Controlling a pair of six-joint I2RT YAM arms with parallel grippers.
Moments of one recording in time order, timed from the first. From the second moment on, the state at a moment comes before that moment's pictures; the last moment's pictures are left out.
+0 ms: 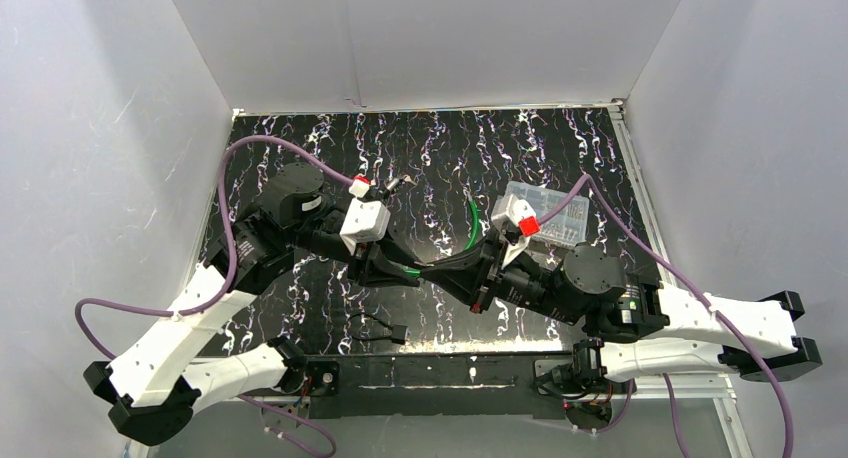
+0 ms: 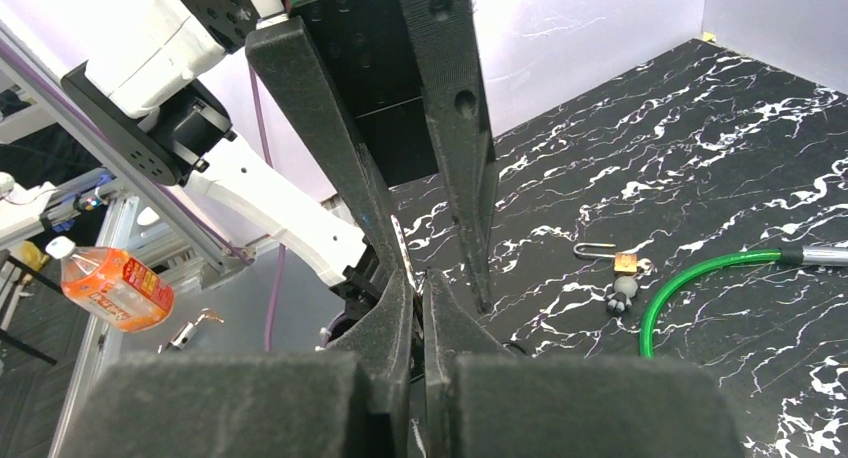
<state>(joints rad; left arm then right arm) -0.77 0.98 1.28 -0.64 1.01 0.26 1.52 0.85 1.06 -0.11 0.27 0.29</state>
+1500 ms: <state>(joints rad) -0.77 0.97 1.41 -0.74 0.82 0.47 1.51 0.88 1.08 -0.12 0.27 0.28</state>
